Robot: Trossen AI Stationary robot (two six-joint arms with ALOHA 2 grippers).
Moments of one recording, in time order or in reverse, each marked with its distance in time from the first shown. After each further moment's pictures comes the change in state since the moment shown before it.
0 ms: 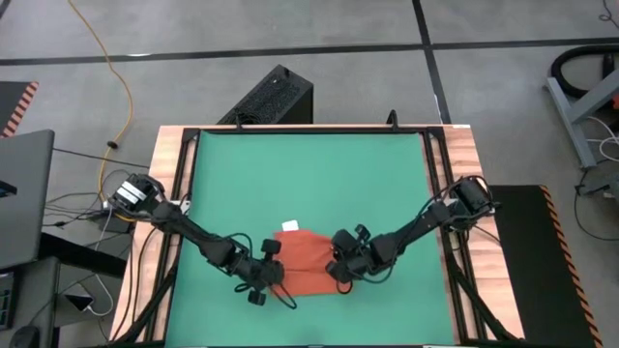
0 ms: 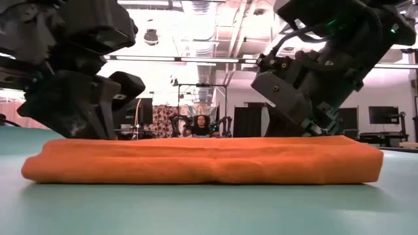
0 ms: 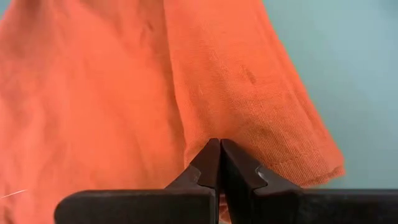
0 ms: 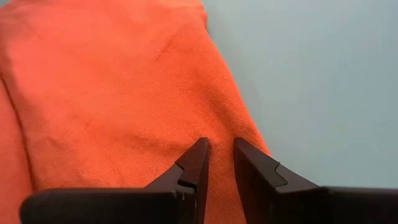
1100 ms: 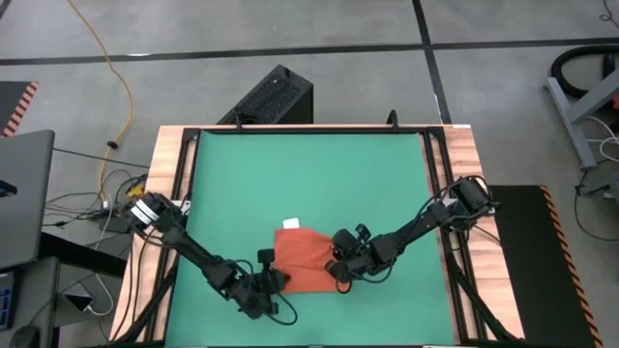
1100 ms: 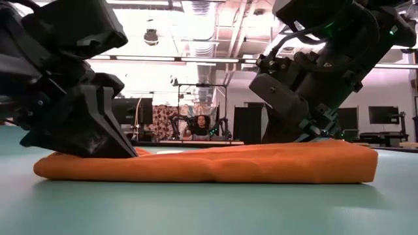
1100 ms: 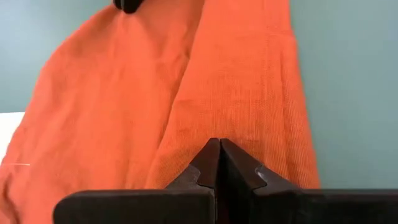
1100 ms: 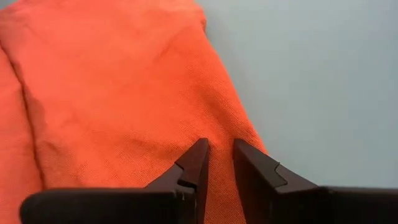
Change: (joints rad) left arm -0.152 0.195 0.075 0.109 -0.438 -0.282; right arm -0.015 0.001 -0.001 0.008 0.043 0.005
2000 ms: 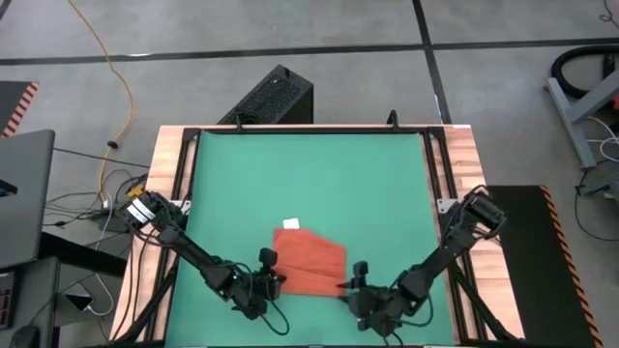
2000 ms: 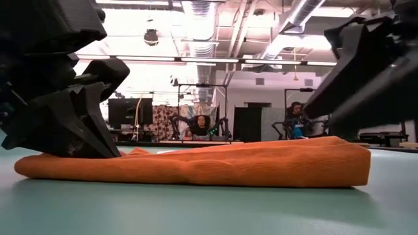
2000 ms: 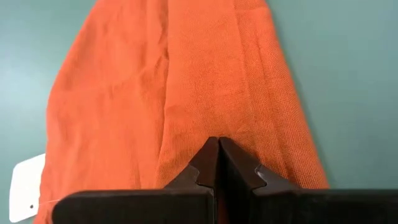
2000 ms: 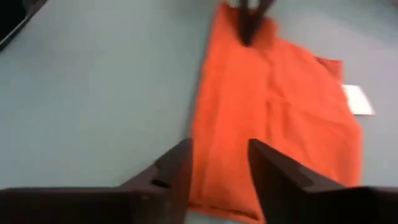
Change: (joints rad) left arm -0.008 -0.001 0.003 -0.254 0.080 0.208; right arm 0.359 0.001 -0.006 0.297 0.149 -0.812
